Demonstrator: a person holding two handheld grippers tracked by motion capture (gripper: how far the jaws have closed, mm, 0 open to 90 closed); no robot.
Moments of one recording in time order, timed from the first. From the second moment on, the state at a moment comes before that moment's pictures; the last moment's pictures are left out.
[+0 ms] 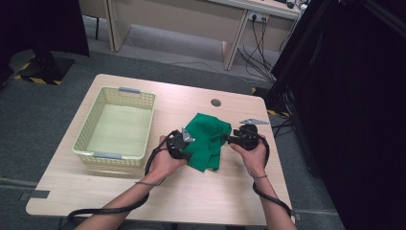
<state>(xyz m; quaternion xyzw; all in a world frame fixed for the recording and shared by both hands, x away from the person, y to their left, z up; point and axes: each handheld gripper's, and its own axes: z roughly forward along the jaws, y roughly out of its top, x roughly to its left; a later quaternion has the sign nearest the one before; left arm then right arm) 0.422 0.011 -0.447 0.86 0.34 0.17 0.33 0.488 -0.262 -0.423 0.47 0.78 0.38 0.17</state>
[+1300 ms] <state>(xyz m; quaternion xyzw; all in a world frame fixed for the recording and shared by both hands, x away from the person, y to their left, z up) 0.413 0.043 -0.468 0.83 0.41 0.16 0.34 0.507 -0.248 -0.427 0.46 0.79 0.39 0.14</state>
